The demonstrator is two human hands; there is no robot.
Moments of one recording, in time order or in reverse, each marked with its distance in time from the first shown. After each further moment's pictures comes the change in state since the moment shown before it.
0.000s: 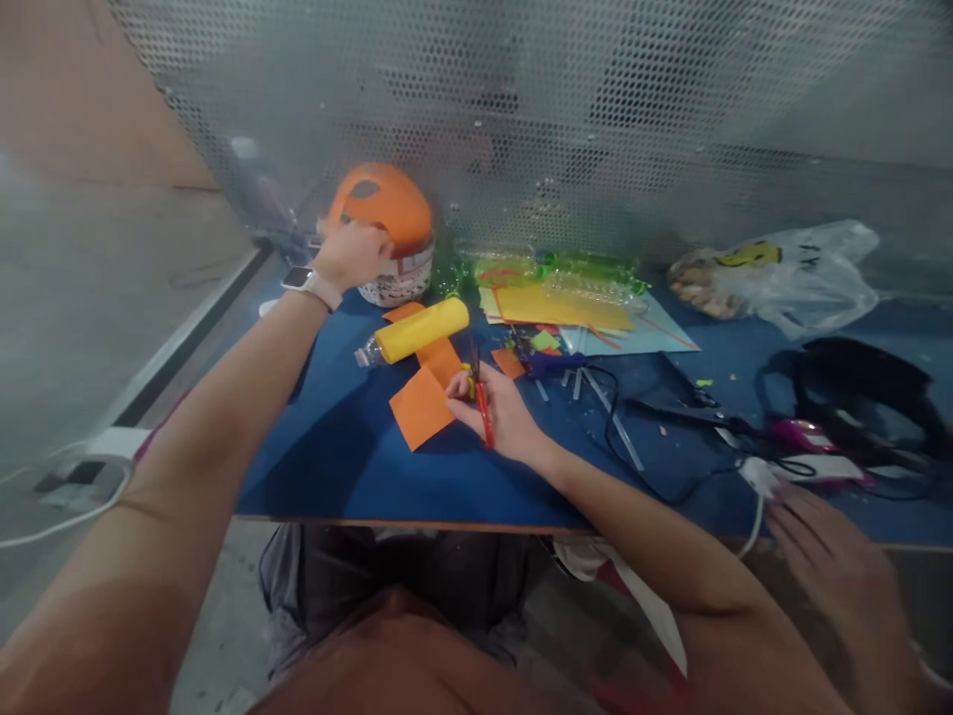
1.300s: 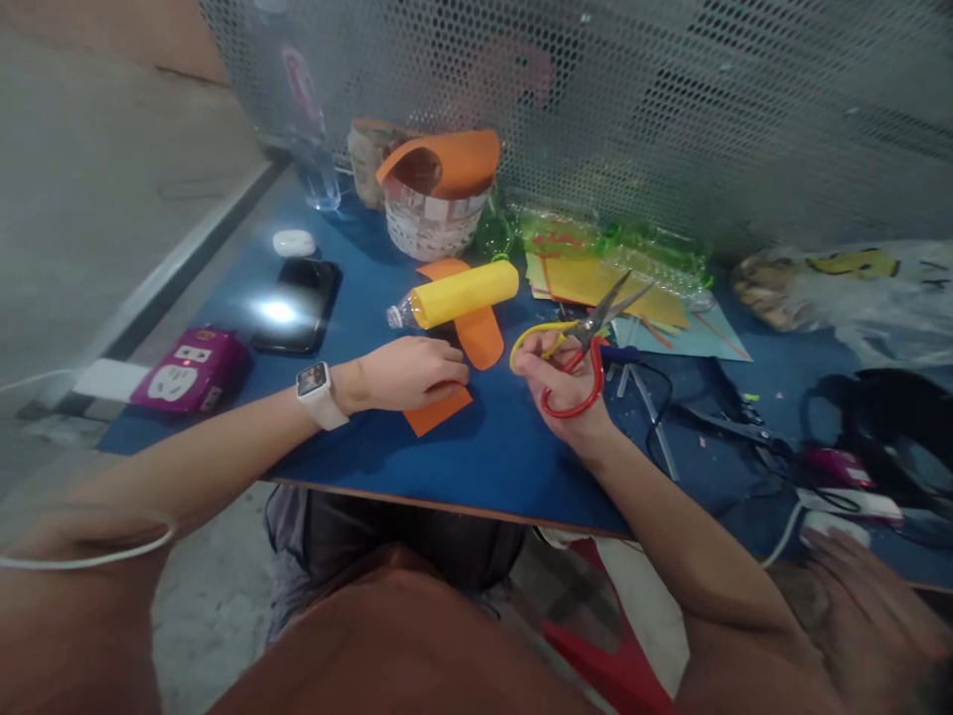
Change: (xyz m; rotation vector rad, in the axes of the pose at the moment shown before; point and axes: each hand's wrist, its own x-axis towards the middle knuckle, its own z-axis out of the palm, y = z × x) left_hand -0.186 0.088 0.032 -0.157 -0.396 0.585; right_hand 0.017 0.032 -0.011 0.437 0.271 -0.006
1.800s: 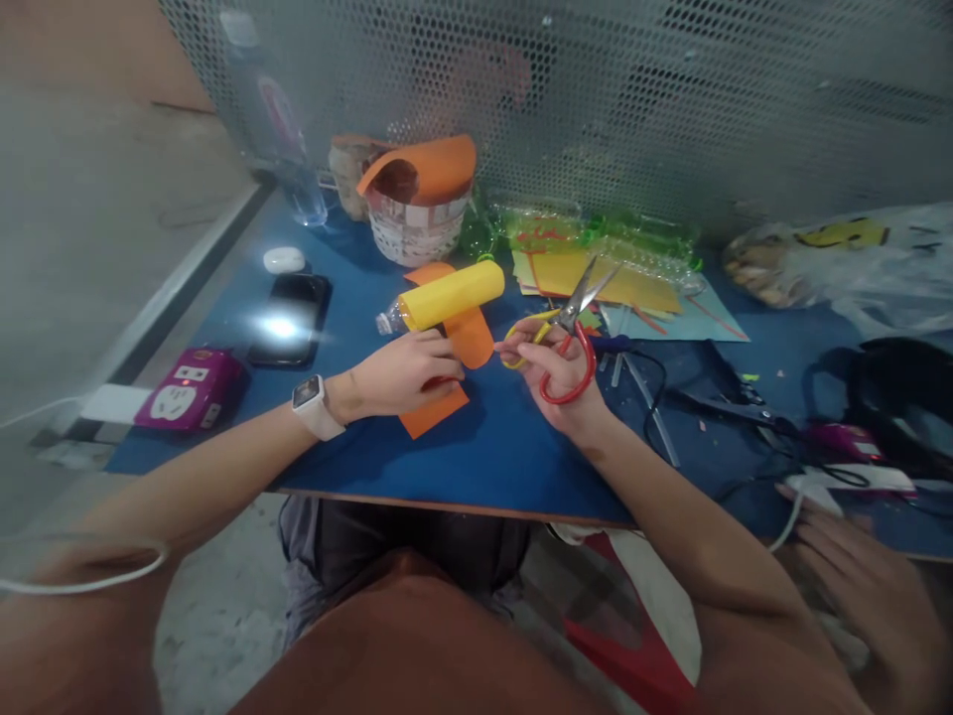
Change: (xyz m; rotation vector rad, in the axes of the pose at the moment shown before) left_hand 0.002 0.001 -0.001 0.028 0.142 0.017; right_hand 0.001 -0.010 -0.001 -0.032 0.029 0.099
